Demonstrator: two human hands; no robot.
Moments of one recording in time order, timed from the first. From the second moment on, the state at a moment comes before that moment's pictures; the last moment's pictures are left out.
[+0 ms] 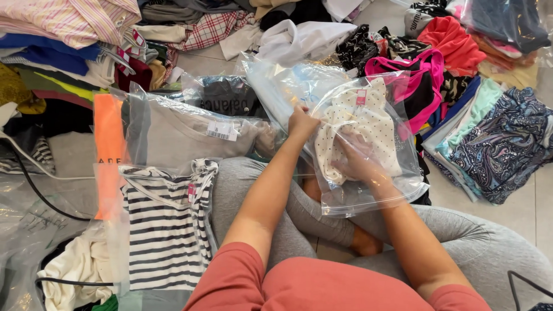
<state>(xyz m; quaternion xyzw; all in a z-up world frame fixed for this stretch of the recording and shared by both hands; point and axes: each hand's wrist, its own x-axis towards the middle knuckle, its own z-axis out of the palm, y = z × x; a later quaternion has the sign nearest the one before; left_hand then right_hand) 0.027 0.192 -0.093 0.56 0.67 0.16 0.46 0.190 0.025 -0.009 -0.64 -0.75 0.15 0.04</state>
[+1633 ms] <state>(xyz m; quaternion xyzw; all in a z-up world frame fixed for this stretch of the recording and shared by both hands) 0.044 0.129 0.011 0.63 0.68 0.25 0.29 0.212 0.040 -0.113 -0.51 -0.21 0.59 0.59</state>
